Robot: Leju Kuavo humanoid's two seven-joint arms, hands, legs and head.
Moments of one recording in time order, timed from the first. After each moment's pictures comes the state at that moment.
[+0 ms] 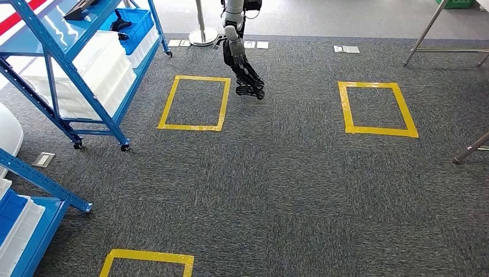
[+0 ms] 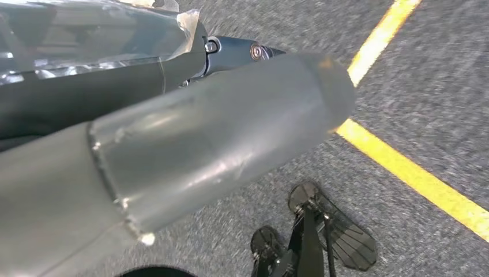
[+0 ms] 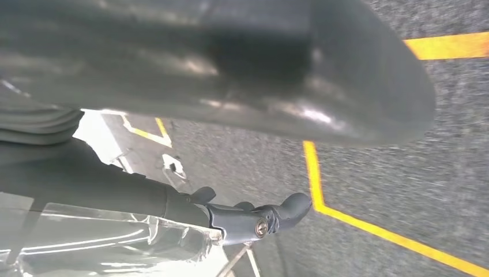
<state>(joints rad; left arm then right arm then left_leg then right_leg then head) -0.06 -0.15 0.91 -0.20 -0.43 0.39 -0.03 -0.02 0.17 -0.56 -0.25 1.09 -0.68 0.35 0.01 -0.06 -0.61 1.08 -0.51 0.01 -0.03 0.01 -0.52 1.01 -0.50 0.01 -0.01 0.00</state>
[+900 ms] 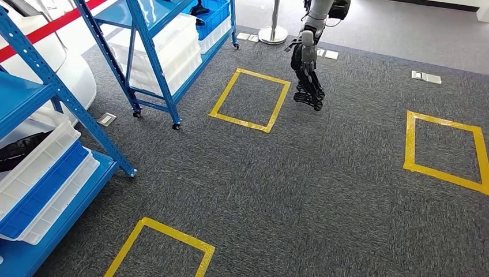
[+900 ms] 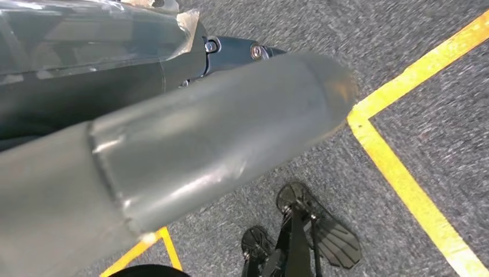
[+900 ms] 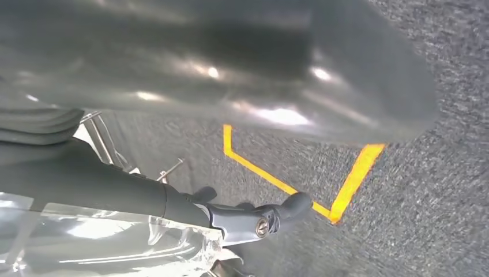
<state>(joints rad) -0.06 -0.16 0.91 -0.20 -0.41 0.39 -0.06 -0.03 0.16 -0.64 -0.25 1.16 -0.68 0.24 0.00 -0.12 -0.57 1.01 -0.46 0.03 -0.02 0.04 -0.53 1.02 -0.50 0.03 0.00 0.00</state>
